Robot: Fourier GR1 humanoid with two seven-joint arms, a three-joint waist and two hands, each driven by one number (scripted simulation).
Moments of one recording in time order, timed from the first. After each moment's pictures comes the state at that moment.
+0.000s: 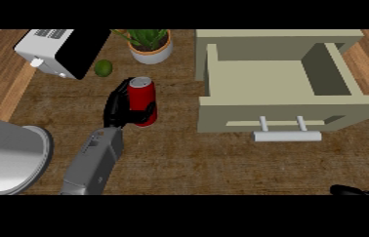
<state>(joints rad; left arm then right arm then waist) -0.60 0.03 0.21 -0.52 0.12 -0.02 -0.56 0.10 -0.08 -0.31 -2.24 -0.08 0.10 0.28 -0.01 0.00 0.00</state>
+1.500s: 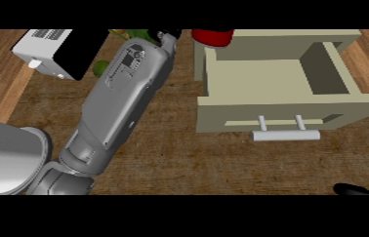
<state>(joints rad) -1.18 0.00 -0.07 -0.88 0.17 0.34 0.20 0.06 -0.09 -0.30 -2.29 -0.07 0.07 0.36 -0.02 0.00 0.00</state>
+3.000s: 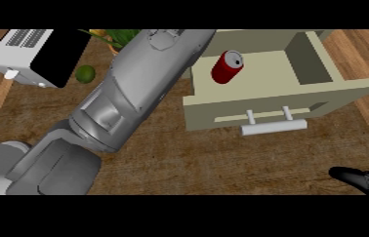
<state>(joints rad) -1.59 0.00 -0.29 -0.36 0.43 0.60 0.10 -0.05 -0.14 -0.30 -2.22 -0.08 0.08 0.36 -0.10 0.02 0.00</state>
